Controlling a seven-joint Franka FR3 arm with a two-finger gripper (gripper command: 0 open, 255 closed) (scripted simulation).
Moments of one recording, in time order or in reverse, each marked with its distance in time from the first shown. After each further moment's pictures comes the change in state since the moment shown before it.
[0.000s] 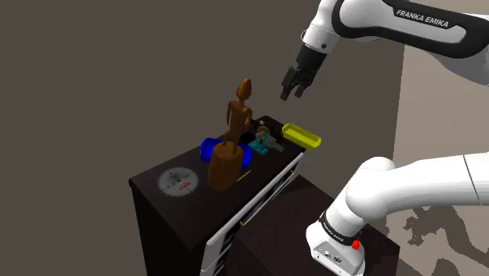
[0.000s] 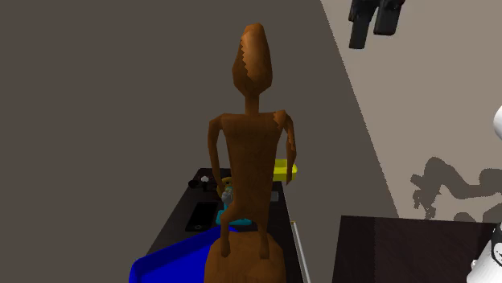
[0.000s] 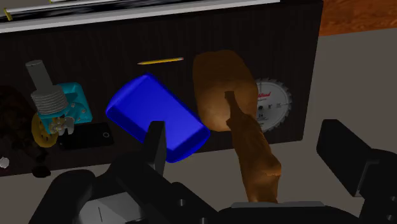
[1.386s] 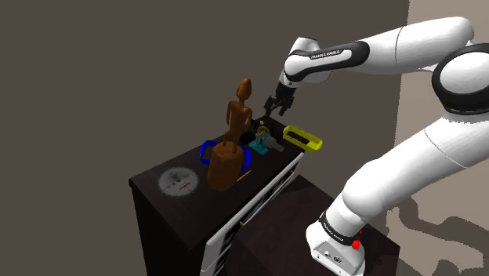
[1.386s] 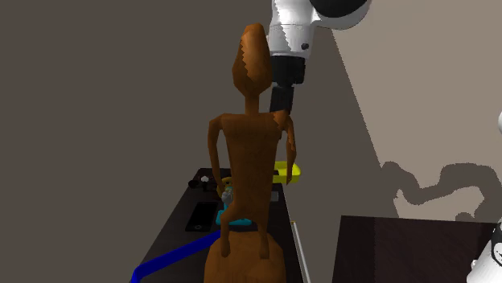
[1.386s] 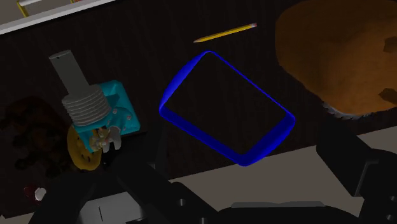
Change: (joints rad) arm -0.108 0.457 -0.179 -0.066 -0.055 0.497 -0.120
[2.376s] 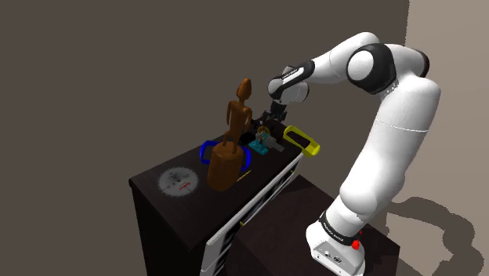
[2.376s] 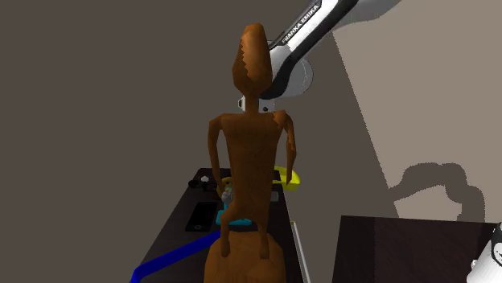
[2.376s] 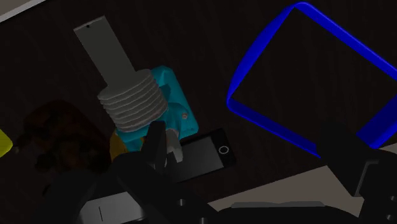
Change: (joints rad) arm -0.089 0.516 -0.091 0.227 0.146 0.254 -0.155
